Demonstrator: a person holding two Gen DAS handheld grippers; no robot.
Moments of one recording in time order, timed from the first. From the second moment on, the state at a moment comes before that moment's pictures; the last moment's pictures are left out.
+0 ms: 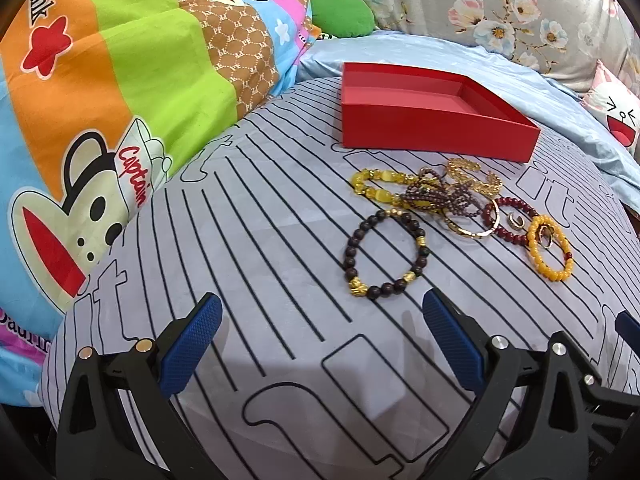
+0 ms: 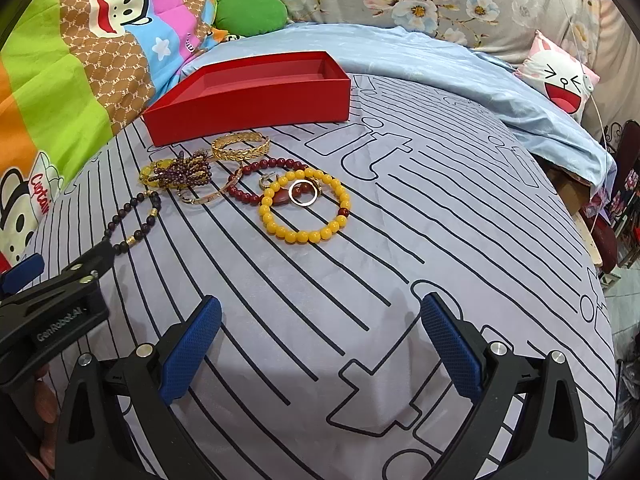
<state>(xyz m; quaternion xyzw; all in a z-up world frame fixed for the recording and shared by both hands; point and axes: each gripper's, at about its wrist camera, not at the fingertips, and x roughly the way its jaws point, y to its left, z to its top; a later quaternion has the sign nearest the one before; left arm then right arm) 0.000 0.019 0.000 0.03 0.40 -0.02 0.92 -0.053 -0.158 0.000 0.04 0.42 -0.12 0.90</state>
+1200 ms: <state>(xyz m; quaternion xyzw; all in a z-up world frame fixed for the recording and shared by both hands) 0.068 0.008 -0.003 0.05 0.45 -0.08 0.89 0.000 -0.207 0.020 0.07 0.44 -0.13 0.89</state>
